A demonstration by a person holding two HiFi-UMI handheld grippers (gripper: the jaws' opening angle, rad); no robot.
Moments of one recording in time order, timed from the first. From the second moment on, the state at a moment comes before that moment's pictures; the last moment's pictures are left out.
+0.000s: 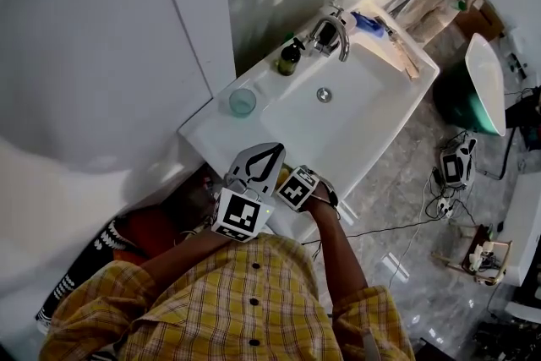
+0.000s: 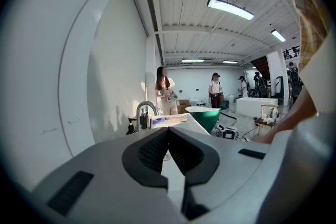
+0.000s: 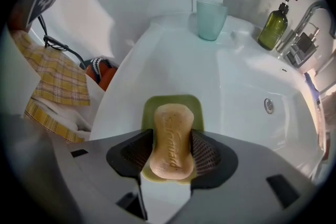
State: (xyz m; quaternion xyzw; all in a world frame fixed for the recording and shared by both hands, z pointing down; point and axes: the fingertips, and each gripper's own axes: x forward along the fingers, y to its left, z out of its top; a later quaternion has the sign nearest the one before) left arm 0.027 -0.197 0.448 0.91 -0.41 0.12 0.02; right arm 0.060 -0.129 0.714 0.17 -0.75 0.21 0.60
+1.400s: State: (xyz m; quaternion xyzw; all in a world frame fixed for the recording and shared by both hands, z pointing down) left arm 0.020 -0.204 0.449 0.90 -0.42 0.12 0.03; right arm 0.066 -0.152 0.674 0.25 -0.78 0.24 0.52
